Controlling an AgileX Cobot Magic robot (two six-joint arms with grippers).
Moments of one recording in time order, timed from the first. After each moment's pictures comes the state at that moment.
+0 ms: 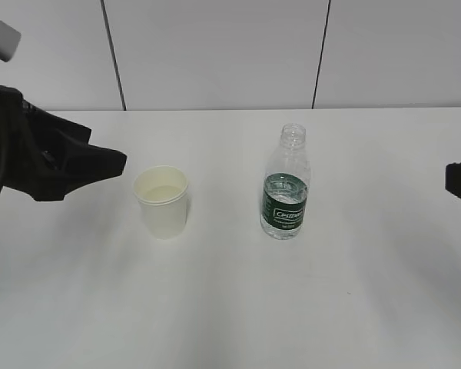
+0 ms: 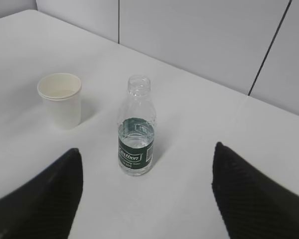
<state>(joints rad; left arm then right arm) -0.24 1.25 -0.70 1.83 -0.53 -1.58 -0.12 0.72 -0.47 -1.84 -0.57 1.56</state>
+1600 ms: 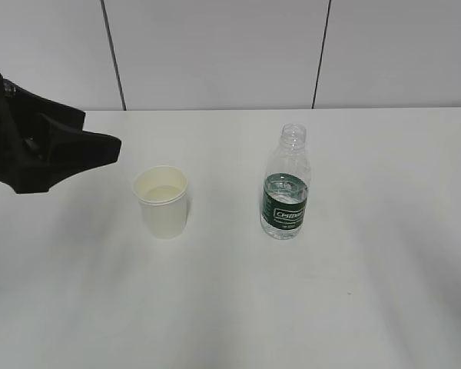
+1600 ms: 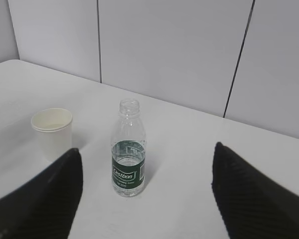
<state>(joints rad) -0.24 1.17 -0.70 1.84 -0.57 -1.60 -0.12 0.38 -0.32 -1.84 -0.49 1.70</state>
